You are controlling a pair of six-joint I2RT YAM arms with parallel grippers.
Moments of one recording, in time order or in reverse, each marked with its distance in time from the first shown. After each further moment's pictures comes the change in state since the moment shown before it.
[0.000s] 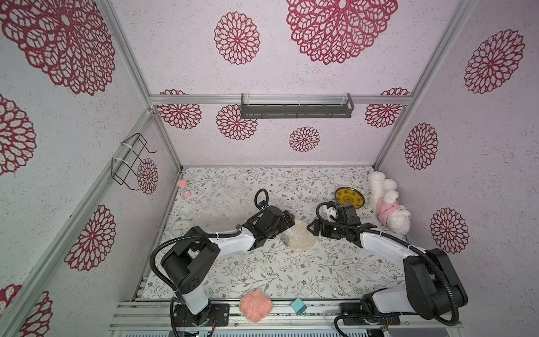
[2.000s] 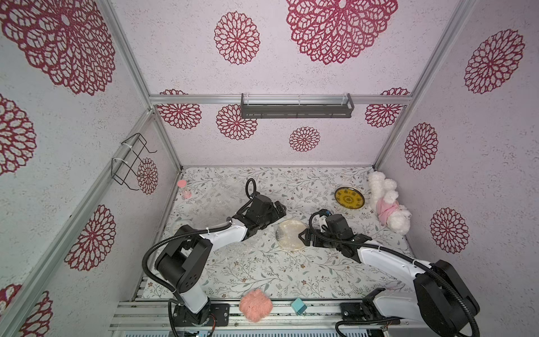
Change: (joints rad) left arm 0.127 -0.044 0.040 -0.072 0.113 0.108; right arm 0.225 -0.151 -0.099 0.016 0.175 0.116
